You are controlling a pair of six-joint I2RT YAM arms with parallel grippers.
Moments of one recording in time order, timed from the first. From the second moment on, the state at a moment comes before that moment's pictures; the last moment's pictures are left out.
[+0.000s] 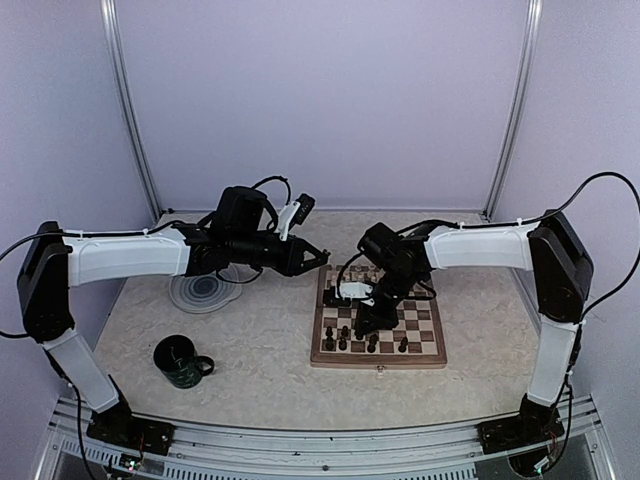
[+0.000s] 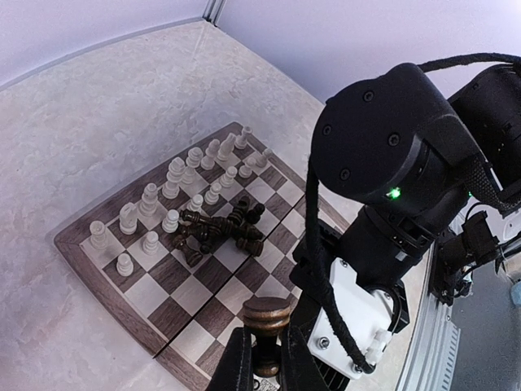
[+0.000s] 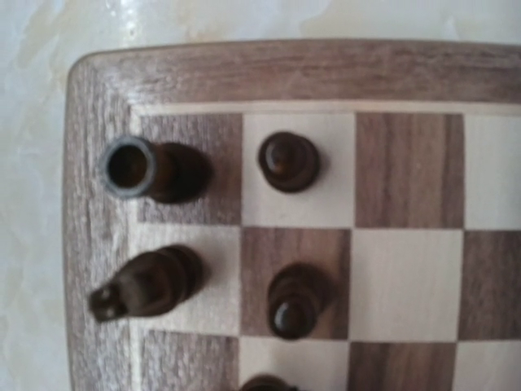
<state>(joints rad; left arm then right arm) -0.76 1.68 1.19 0.01 0.40 -0.25 0.77 1.91 1.36 -0.74 -0.39 -0.70</state>
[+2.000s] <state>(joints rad) -0.91 1.99 1.44 -0.28 0.91 -0.21 0.97 1.53 1.21 -0.78 -0.09 -0.97</state>
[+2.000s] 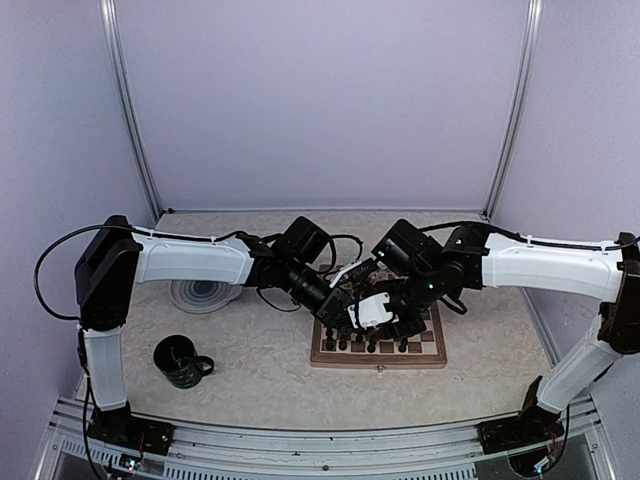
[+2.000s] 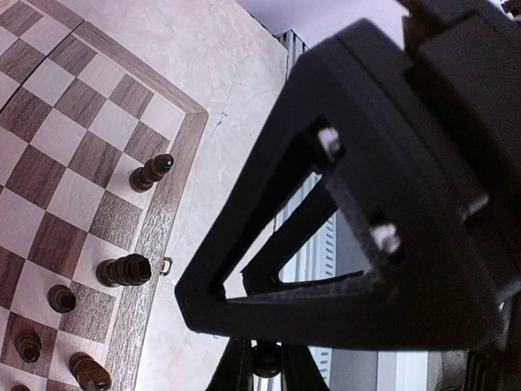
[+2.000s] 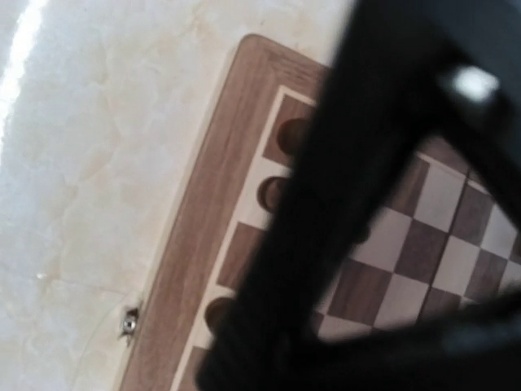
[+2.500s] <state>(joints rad) -0.86 1.99 1.41 -0.18 0.92 -0.32 0.99 1.55 1.19 -0.68 0.03 -0.92</state>
